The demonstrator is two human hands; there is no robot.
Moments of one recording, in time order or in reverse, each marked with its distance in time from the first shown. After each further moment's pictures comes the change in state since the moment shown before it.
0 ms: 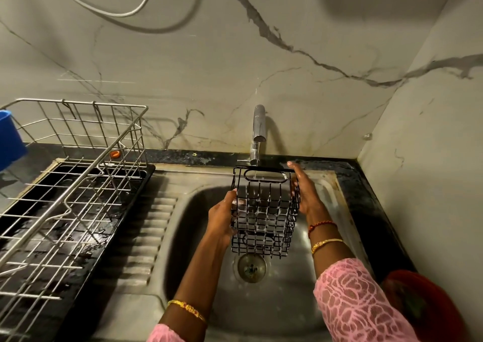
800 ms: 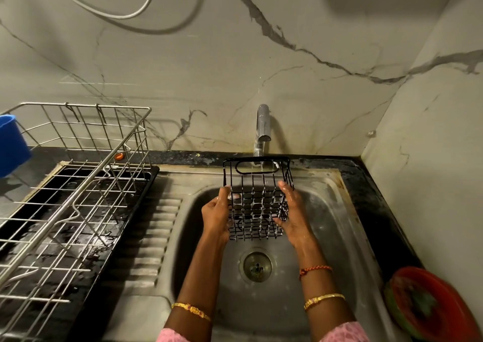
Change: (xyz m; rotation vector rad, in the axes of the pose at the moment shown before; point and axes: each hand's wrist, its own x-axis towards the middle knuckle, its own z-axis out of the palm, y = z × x) left_hand 0.010 0.010 -0.013 -0.029 0.149 0.097; right_hand -0.077 0.032 0.028 0.083 -0.054 -0.003
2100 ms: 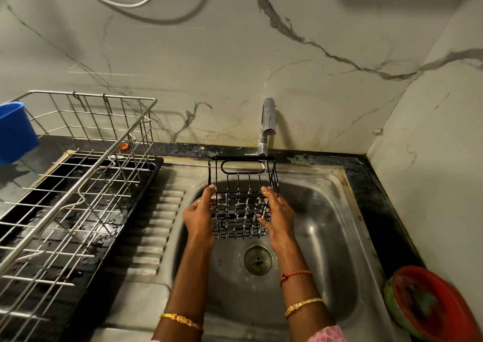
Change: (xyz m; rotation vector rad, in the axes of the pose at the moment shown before) left_hand -0.016 0.001 -0.034 -0.157 0.147 0.105; right_hand -0.008 0.031 0.025 0.051 0.077 0.048
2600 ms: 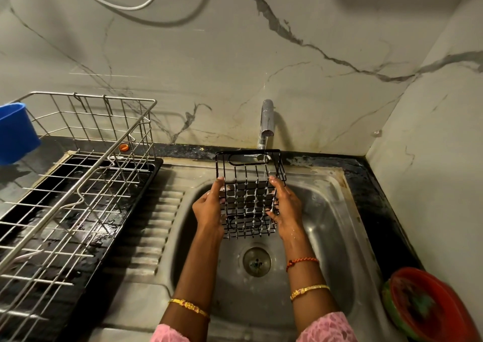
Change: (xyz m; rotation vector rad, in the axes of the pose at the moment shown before) left_hand 0.000 0.001 0.023 0.003 -0.046 -0.078; right_hand 0.007 -0.029 -0.006 -0.057 0.029 -0.003
